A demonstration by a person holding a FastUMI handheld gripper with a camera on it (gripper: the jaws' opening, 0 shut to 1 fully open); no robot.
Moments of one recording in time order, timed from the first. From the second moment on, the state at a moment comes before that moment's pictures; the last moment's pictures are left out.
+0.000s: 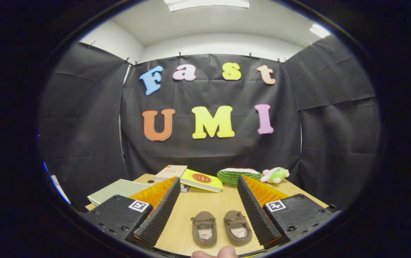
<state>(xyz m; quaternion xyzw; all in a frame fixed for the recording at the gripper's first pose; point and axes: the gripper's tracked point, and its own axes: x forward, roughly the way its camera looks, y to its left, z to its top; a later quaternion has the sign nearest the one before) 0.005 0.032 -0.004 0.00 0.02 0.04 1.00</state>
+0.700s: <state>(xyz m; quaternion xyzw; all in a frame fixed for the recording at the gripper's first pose) 0.031 0.133 -0.014 0.05 0.11 0.24 0.96</state>
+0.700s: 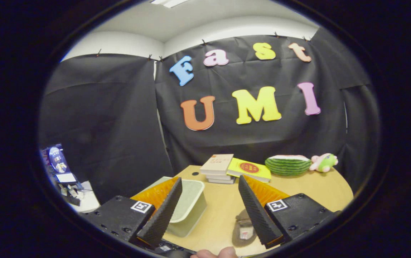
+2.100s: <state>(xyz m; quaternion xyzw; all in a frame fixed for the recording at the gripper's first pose) 0.074 0.252 -0.190 0.34 0.47 0.40 0.71</state>
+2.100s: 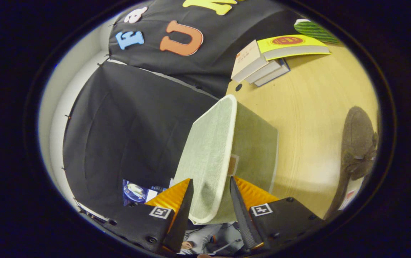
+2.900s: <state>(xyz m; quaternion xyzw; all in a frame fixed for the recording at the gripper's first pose) 0.046 0.308 -0.063 0.33 0.43 0.42 0.73</state>
